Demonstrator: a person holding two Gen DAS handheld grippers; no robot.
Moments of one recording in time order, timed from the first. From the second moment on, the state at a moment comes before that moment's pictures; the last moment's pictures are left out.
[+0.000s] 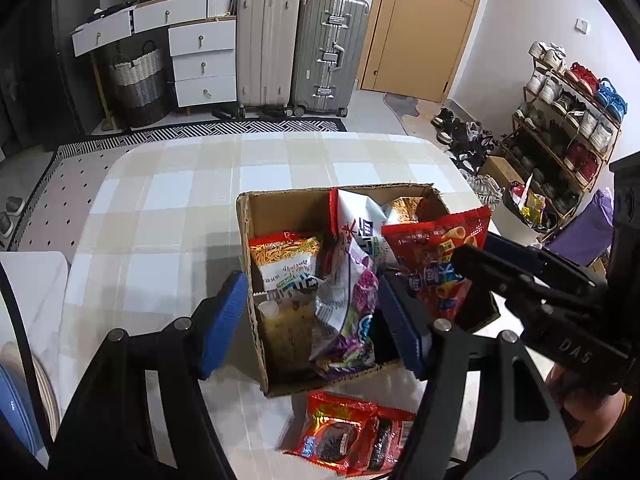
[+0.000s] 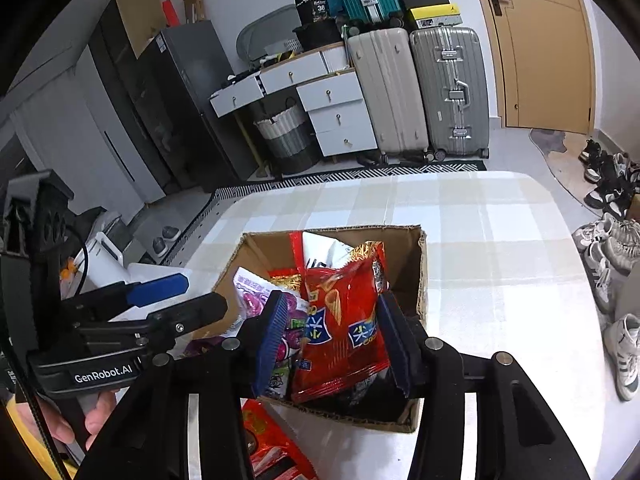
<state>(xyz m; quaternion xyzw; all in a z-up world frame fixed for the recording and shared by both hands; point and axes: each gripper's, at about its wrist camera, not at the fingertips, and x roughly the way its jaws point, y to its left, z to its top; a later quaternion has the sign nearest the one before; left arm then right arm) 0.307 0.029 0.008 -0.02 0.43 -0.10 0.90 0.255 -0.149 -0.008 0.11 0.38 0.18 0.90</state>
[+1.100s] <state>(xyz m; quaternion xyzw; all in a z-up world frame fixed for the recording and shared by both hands) 0.079 0.034 0.054 0.00 0.35 -0.04 0.94 0.059 -0.161 0.029 0.14 0.31 0.20 0.92</state>
